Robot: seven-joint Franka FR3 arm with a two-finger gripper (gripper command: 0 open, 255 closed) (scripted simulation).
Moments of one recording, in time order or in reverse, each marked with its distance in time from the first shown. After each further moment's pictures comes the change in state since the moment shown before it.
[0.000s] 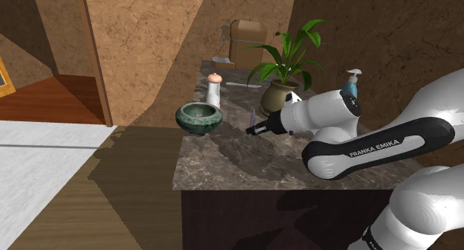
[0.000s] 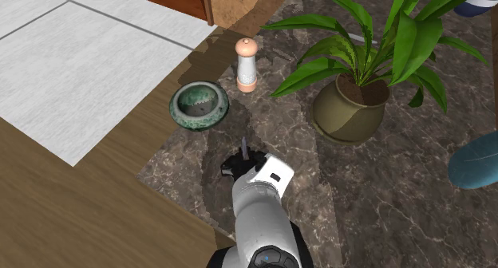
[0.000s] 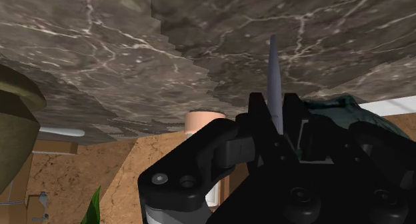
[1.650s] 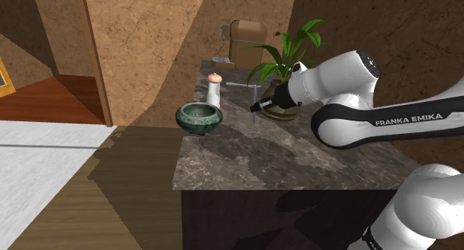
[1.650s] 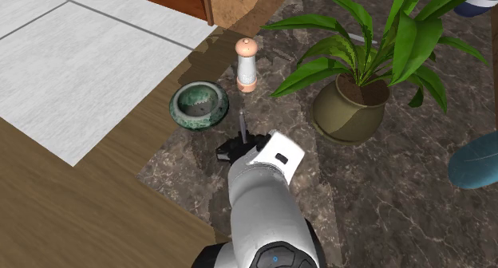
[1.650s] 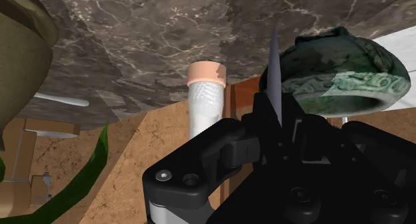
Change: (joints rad) arm 0.103 -0.170 -0.160 0.124 -0.004 -0.306 -0.058
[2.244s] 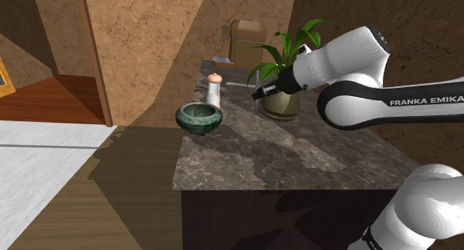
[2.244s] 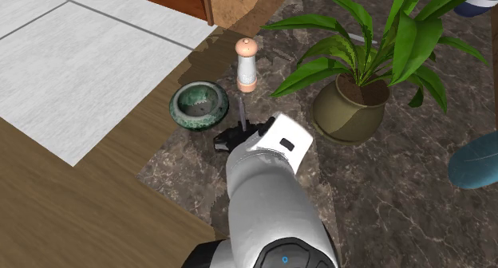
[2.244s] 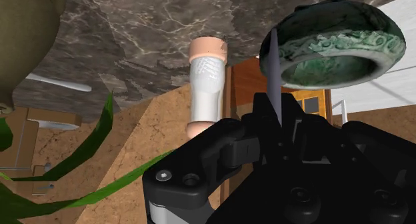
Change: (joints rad) arm 0.009 -0.048 -0.047 0.089 -0.008 -0.138 -0.023
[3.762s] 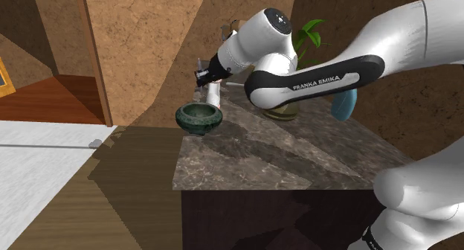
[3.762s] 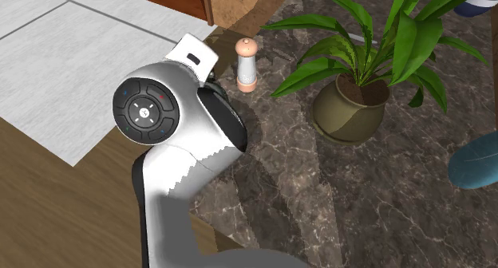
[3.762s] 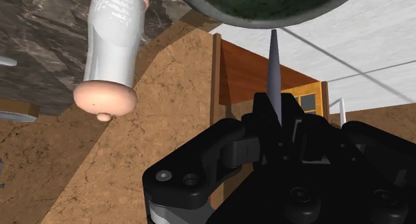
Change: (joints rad) arm -0.732 0.516 0.759 0.600 -0.447 -0.019 0.456
